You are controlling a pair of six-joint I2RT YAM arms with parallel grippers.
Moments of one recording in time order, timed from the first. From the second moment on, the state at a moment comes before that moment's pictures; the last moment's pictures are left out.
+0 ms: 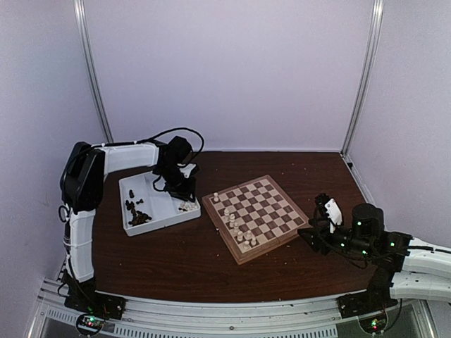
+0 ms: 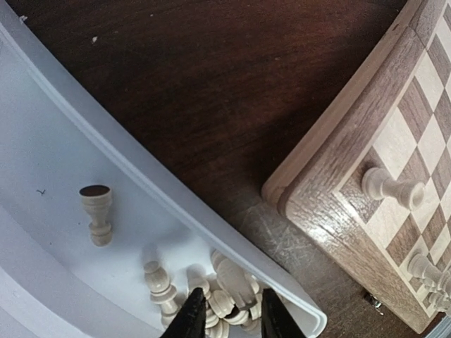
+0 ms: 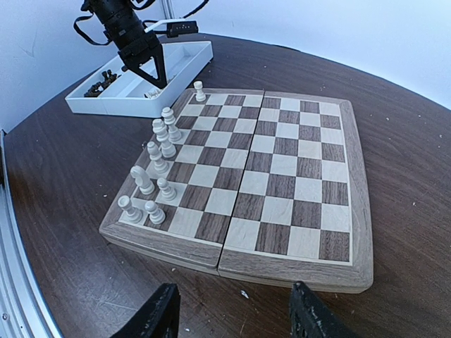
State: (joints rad) left arm -0.53 2.13 1.68 -0.80 0.19 -0.20; right arm 0.78 0.65 0.27 -0.02 0.03 0.13
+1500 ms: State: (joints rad) left arm -0.56 2.09 1.74 -0.86 0.08 -0.20; right arm 0.78 0.64 0.27 -0.02 0.03 0.13
